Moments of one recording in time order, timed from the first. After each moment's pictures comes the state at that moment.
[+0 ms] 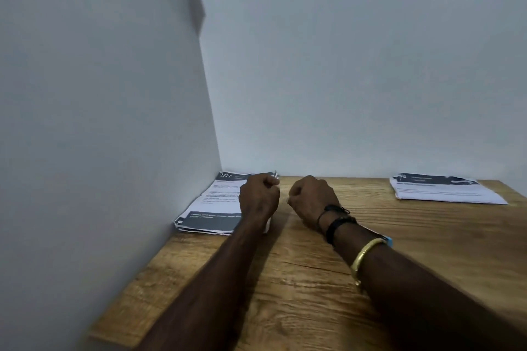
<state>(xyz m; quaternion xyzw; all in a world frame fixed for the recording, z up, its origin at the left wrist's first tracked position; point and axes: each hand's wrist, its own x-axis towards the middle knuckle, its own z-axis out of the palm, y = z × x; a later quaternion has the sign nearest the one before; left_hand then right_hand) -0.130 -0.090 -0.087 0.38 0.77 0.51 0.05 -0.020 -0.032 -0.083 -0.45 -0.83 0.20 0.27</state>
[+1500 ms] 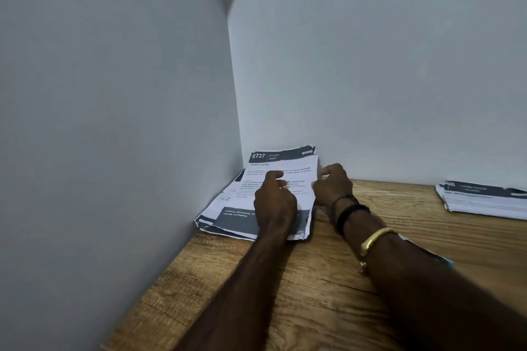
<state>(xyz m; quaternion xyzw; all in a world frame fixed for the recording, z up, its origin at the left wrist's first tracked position) -0.158 -0.091 -0.103 0.35 0.76 0.55 0.02 -0.090 0.017 -0.094 -0.51 -0.66 0.38 0.41</state>
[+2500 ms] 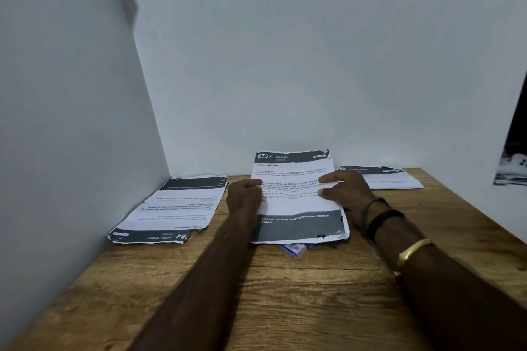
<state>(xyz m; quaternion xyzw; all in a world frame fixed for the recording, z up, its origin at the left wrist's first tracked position) -0.070 -0.016 -0.118 0.28 0.68 0.64 0.22 0.141 0.054 -0.107 -0.45 -0.64 0.43 0.44</state>
